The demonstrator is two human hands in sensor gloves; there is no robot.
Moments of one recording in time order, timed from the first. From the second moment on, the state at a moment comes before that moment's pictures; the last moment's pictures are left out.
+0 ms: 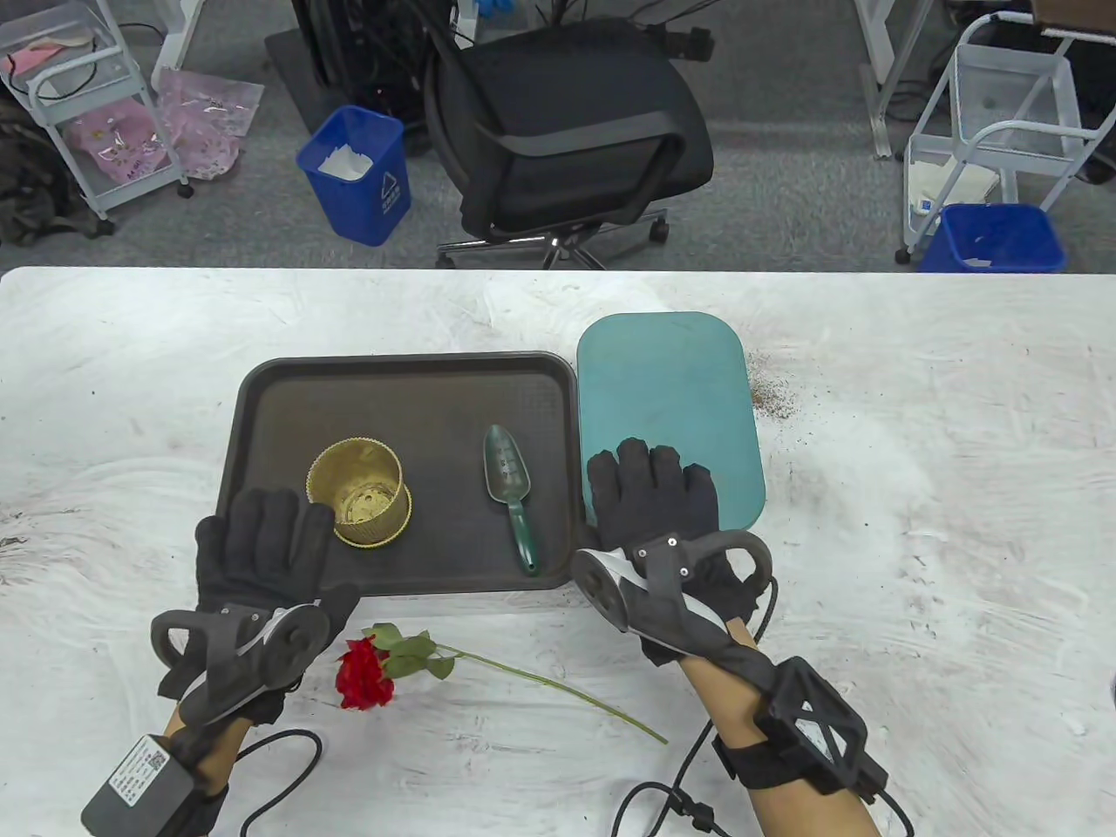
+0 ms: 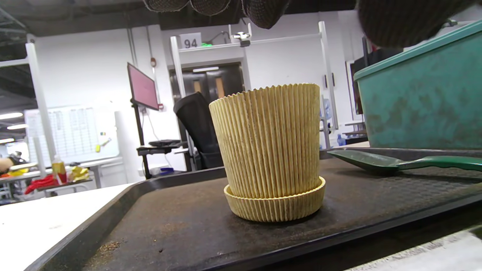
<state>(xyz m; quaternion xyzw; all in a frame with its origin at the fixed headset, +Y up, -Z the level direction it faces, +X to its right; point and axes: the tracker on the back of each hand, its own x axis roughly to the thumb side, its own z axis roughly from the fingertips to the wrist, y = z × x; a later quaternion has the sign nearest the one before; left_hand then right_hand) -0.283 -0.680 -0.183 0.12 -0.09 -0.07 0.99 0.046 -0.640 -0.226 -0.13 0.13 -0.98 0.10</state>
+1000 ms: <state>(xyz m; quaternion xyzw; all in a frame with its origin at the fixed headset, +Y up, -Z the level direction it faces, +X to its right) -0.291 -0.678 -0.183 0.14 -0.07 -0.07 0.99 0.145 -0.523 -0.231 0.18 0.36 -0.91 0.05</state>
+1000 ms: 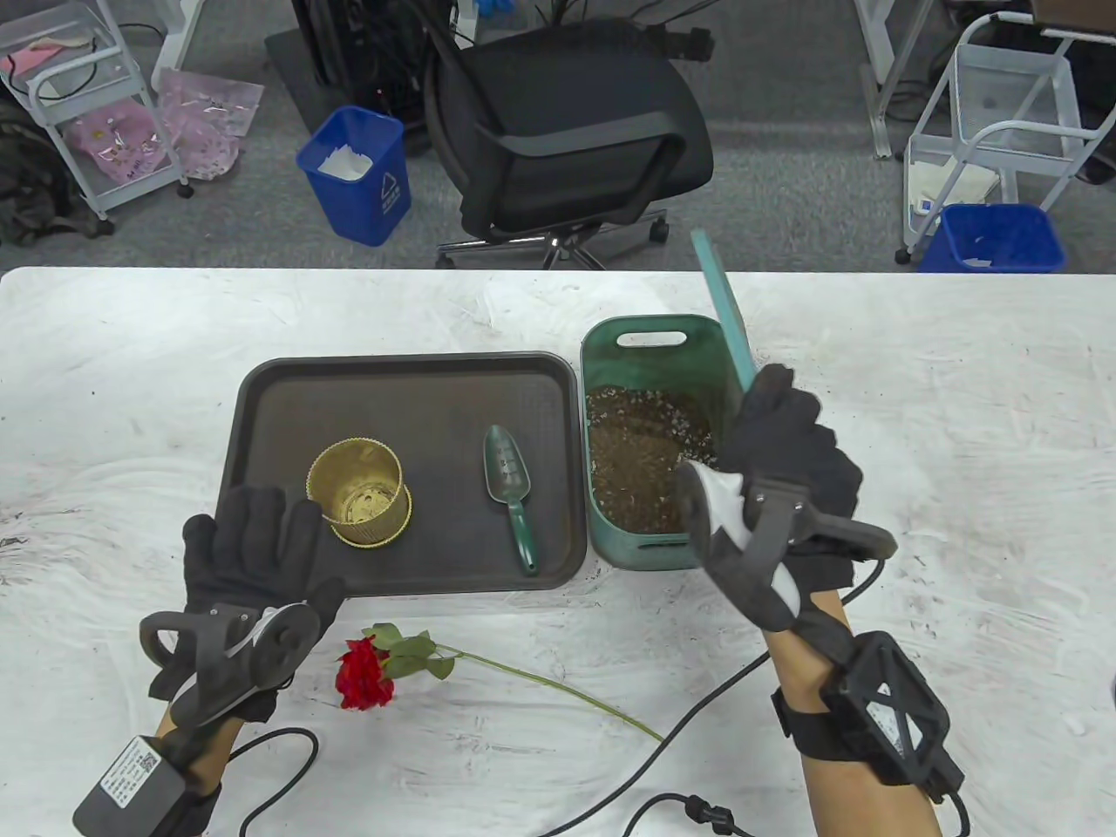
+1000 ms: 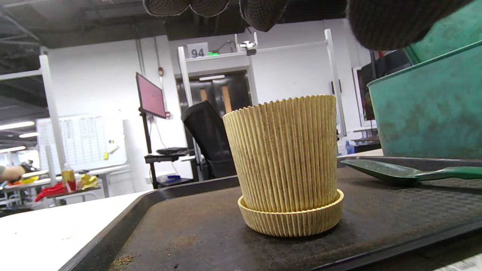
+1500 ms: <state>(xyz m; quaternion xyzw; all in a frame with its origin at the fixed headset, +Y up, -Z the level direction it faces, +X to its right) -0.295 -0.675 -0.183 0.14 -0.06 -0.07 0.99 0.333 -0.687 -0.224 0.46 0.14 -0.78 -0.39</state>
